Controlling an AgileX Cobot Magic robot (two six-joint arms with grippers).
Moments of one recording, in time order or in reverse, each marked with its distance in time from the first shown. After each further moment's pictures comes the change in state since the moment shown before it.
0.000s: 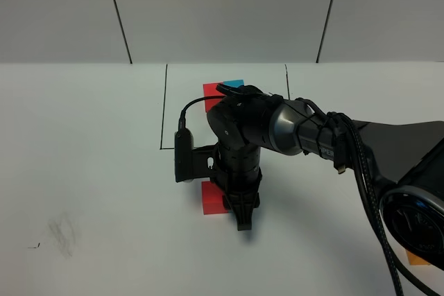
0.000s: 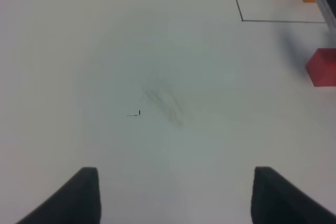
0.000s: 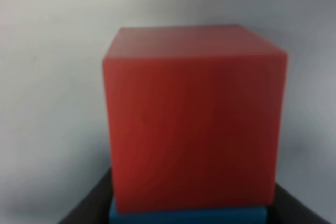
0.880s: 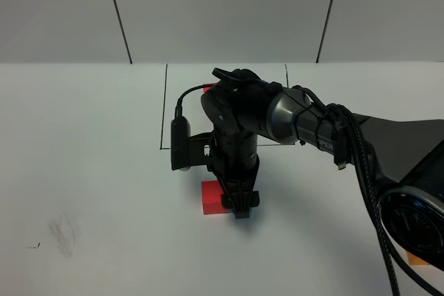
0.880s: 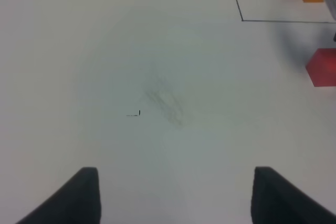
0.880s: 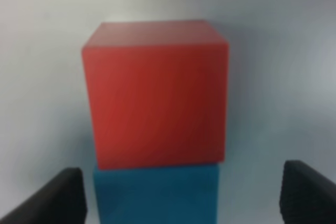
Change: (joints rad) left arm 0.000 0.000 0.000 0.000 0.000 0.000; right arm 0.000 0.005 -0.104 -0.017 0.124 0.001
